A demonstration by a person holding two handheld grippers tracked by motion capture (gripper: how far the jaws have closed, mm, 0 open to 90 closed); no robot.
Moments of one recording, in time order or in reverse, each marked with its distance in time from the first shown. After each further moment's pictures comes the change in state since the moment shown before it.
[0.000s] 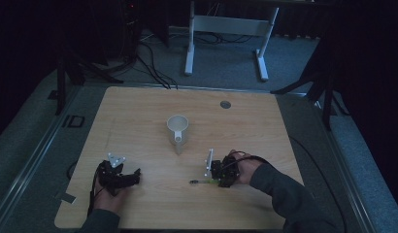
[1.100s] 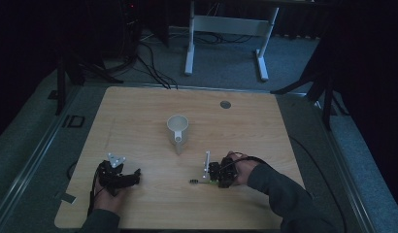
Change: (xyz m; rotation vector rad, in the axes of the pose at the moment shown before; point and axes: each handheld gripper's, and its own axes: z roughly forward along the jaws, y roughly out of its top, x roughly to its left) left arm 0.000 0.000 0.000 0.000 -0.001 0.001; right arm -0.003 0.004 0.013 0.053 0.008 -0.010
